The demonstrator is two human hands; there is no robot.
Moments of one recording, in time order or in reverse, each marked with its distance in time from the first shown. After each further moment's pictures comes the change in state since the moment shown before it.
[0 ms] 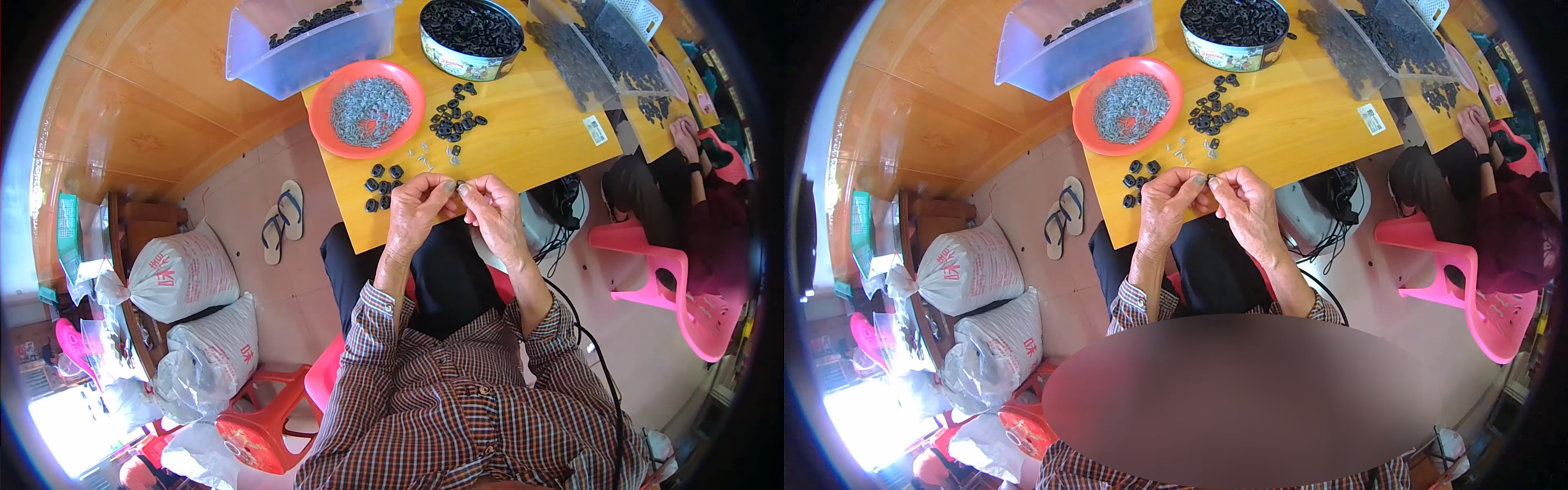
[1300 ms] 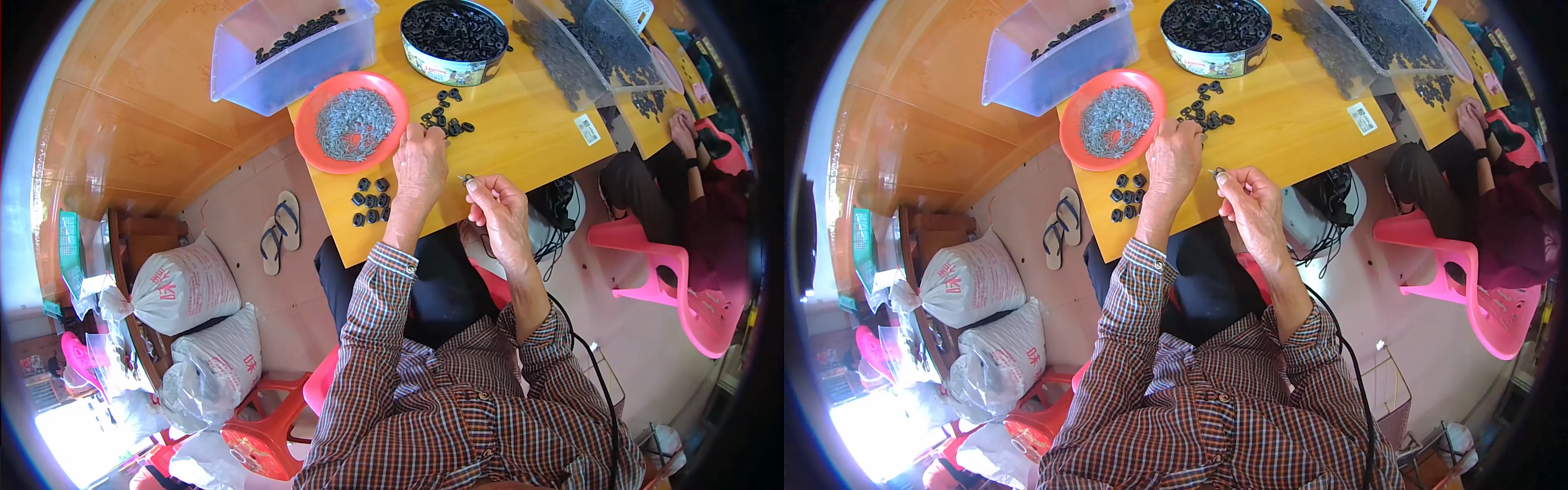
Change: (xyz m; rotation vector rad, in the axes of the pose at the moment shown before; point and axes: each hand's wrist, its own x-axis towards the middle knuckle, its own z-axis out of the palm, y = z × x) left_hand 0.089 0.003 0.030 1.359 0.188 0.512; right_hand 0.009 -0.004 -0.021 0.132 0.152 0.079
